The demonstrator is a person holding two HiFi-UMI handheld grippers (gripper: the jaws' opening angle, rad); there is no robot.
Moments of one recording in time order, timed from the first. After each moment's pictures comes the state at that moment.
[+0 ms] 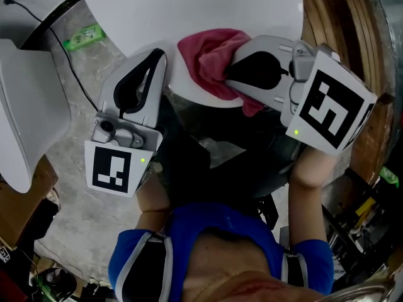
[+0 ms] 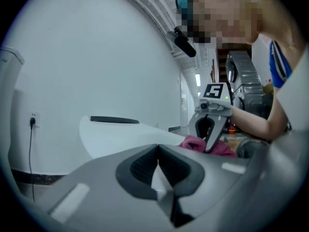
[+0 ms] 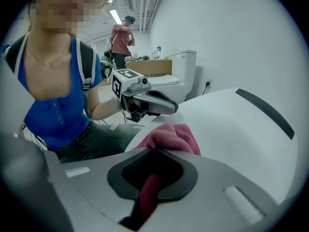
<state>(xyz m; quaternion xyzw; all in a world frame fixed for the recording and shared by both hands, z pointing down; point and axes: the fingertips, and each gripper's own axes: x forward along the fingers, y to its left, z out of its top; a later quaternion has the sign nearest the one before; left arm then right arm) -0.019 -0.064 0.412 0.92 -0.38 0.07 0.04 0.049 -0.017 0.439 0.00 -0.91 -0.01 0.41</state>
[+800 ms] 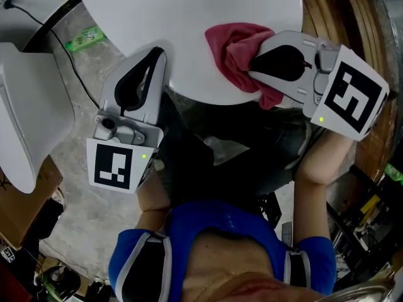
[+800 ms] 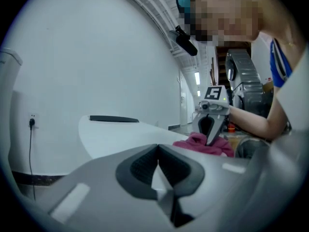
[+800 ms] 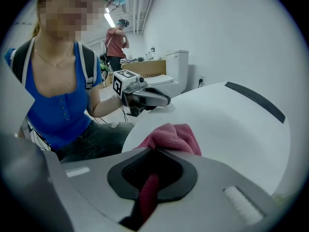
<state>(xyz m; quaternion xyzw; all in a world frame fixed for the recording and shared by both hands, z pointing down) -0.035 -0.066 0.417 0.92 -0.39 0.08 0.03 0.071 -0.021 0.444 0.02 -0.91 0.02 0.42</state>
